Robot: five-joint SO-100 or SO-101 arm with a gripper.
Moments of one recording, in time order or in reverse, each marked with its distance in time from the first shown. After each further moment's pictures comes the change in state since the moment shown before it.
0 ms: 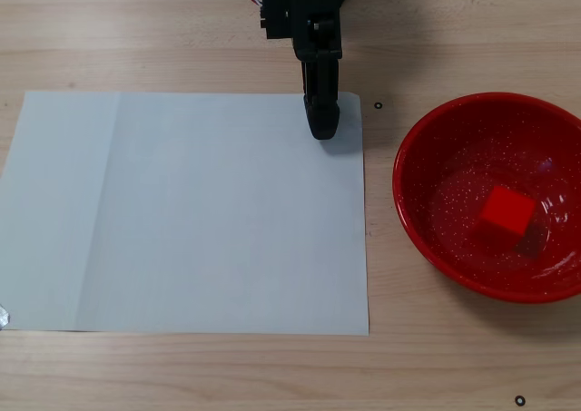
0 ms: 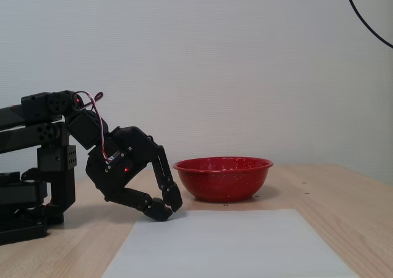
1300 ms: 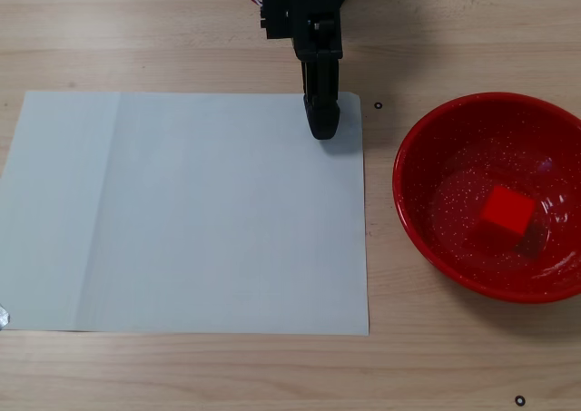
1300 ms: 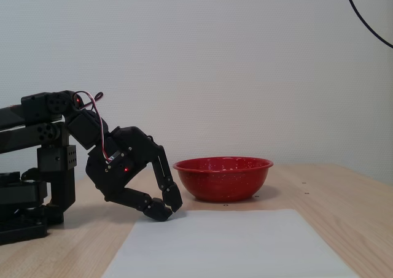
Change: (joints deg) arm 0.1 0.0 0.0 0.4 0.3
